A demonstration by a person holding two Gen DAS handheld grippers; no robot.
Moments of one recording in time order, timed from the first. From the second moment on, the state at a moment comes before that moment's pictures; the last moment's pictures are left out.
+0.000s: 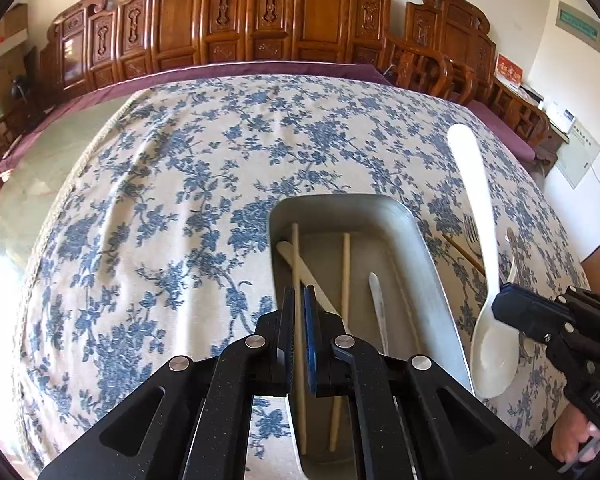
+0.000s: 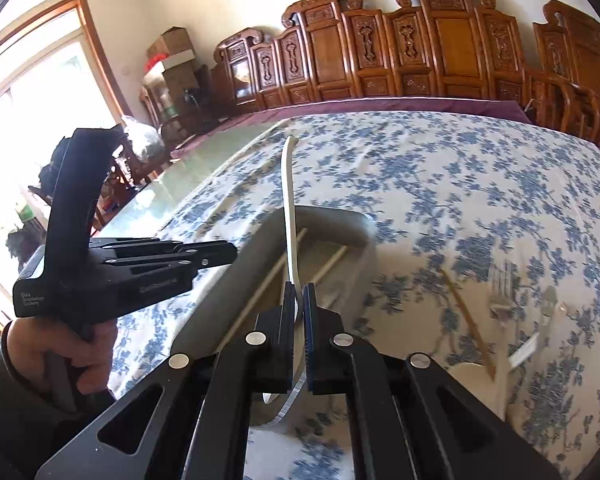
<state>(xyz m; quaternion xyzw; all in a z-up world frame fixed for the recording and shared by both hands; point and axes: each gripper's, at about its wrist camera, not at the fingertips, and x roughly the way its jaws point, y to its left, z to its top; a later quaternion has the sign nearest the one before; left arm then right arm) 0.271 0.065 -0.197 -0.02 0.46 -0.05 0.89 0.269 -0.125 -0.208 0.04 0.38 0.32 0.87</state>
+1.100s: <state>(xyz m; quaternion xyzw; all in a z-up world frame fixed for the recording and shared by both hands) 0.266 0.071 -0.190 -0.02 0.45 -0.04 0.89 0.290 -0.091 -0.240 0.00 0.39 0.30 0.87</state>
